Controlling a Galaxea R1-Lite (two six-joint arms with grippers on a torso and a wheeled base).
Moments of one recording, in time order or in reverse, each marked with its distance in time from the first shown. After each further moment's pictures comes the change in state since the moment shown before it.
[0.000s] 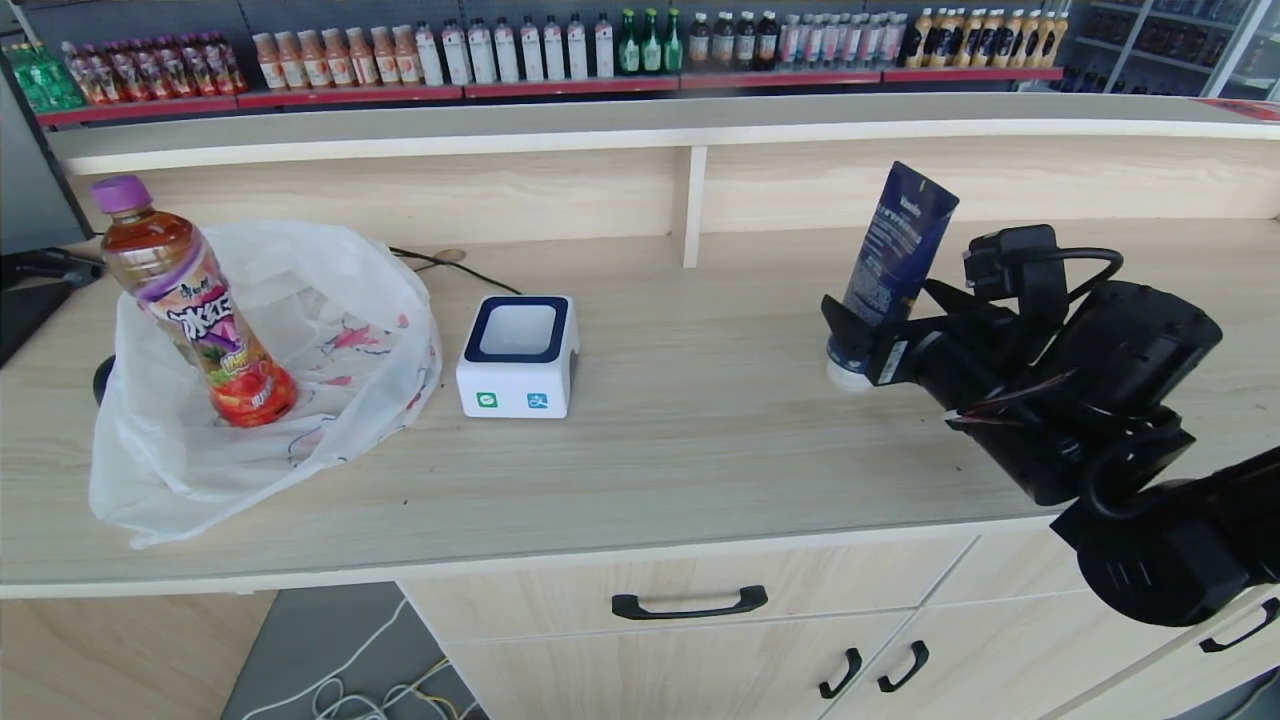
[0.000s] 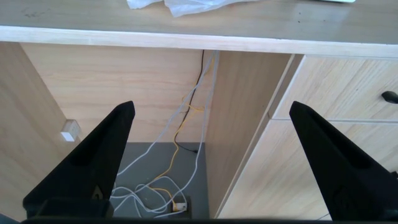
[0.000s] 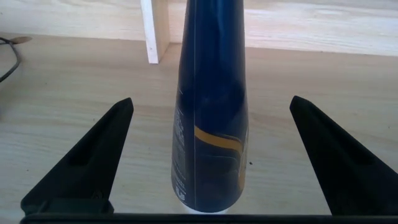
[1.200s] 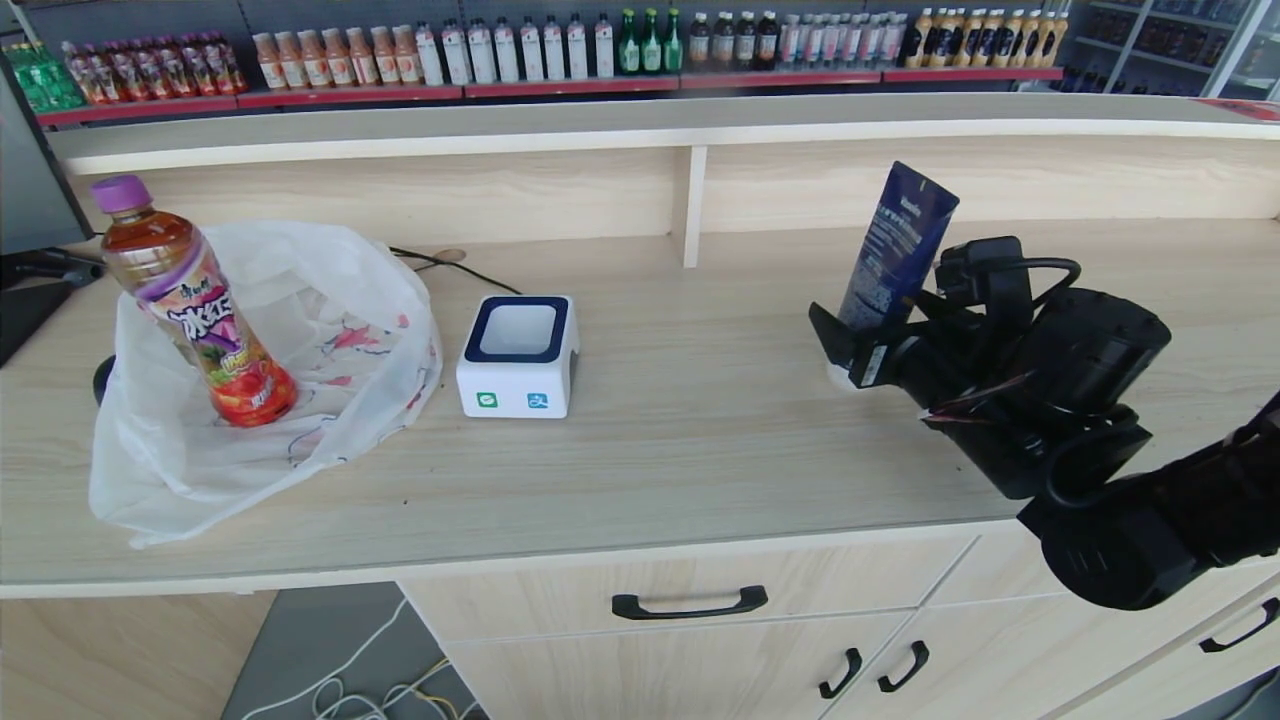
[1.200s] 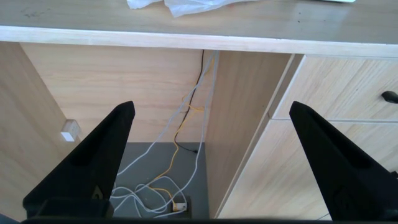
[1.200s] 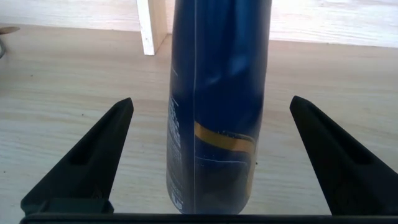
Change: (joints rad) left arm 0.000 0.000 0.000 0.000 0.000 0.000; right arm -0.008 0.066 -0.047 -0.003 0.000 0.000
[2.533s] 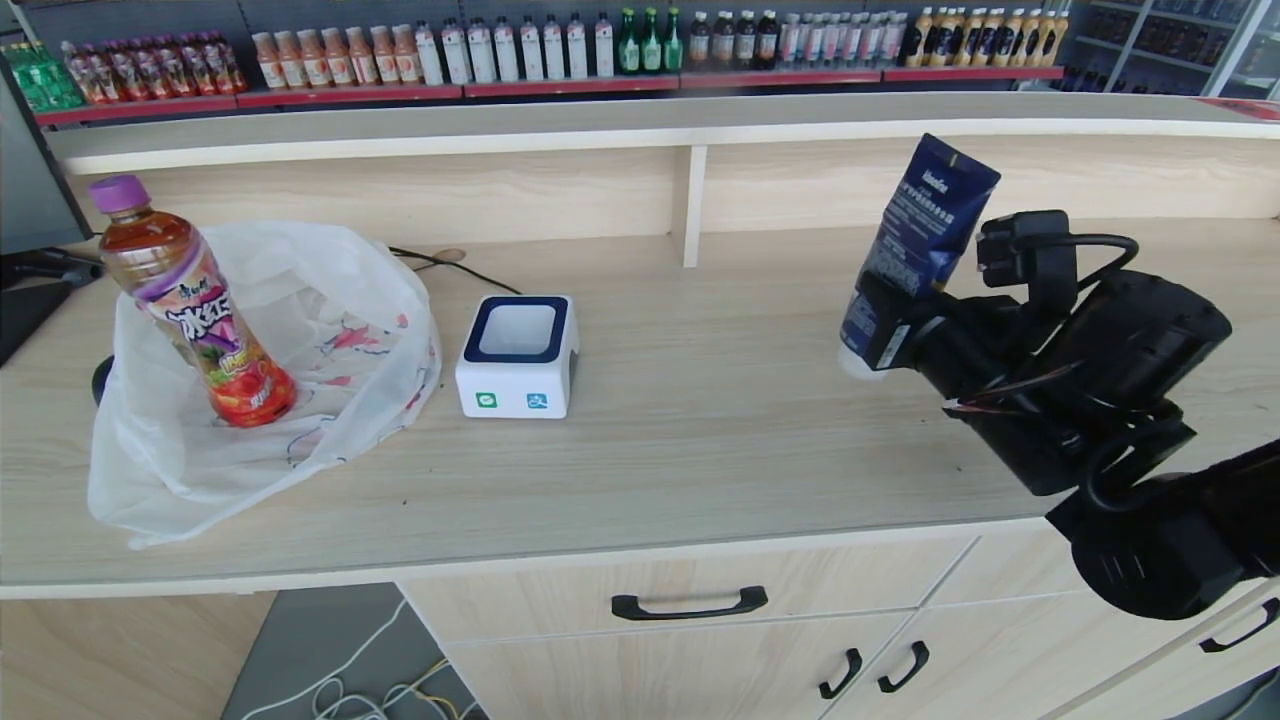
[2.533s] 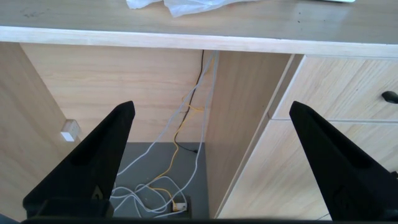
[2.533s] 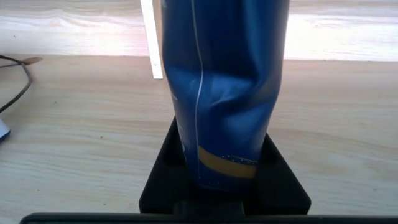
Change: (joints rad) left arm 0.000 0.000 0.000 0.000 0.000 0.000; right arm 0.022 -0.073 0.028 -0.033 0.002 0.034
